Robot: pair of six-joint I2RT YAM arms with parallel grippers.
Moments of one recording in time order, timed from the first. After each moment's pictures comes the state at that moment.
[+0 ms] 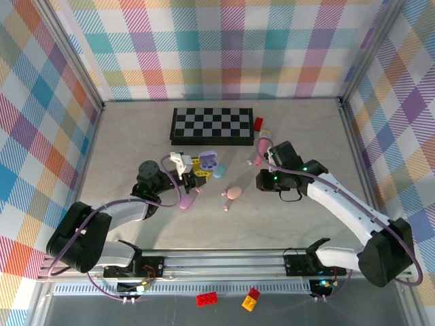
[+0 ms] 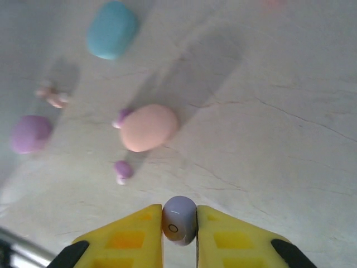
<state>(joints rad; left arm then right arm) -0.44 1.34 0.43 0.93 0.79 -0.01 0.54 1.19 0.95 -0.77 -0.21 0.49</state>
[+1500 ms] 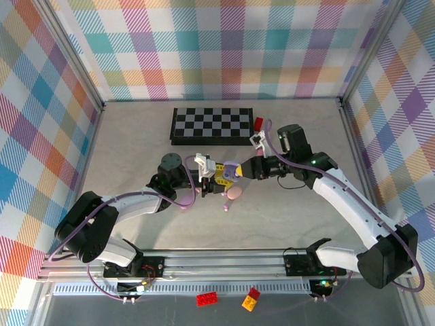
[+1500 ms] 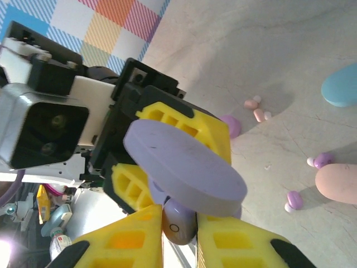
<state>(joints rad) -0.61 1.44 0.60 0.78 0.88 0.07 0.50 1.20 1.07 -0.61 -0.76 0.38</state>
